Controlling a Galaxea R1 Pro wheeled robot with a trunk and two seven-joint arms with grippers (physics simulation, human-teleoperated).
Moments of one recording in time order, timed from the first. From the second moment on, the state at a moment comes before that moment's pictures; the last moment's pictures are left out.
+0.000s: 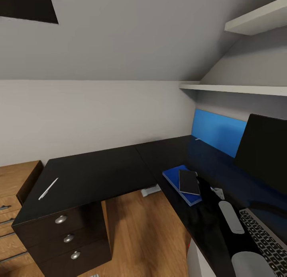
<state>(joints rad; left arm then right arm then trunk) 0.02 0.30 -0.74 -1.15 0.96 -0.10 0.44 -0.53 -0.03 -0.22 -1.01 -1.22 0.26 -0.23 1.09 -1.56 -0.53</state>
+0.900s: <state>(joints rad) 0.02 0.22 -0.68 -1.01 0.96 -0.09 0.44 -0.41 0.01 0.33 -1.41 -0.96 0.25 -0.77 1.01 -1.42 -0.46</state>
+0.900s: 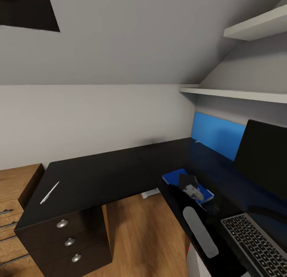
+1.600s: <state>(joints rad) 0.02 0.23 -0.61 -1.00 0.95 -0.09 0.43 -0.57 0.11 0.44 -1.05 -0.67 0.45 -0.83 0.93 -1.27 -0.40</state>
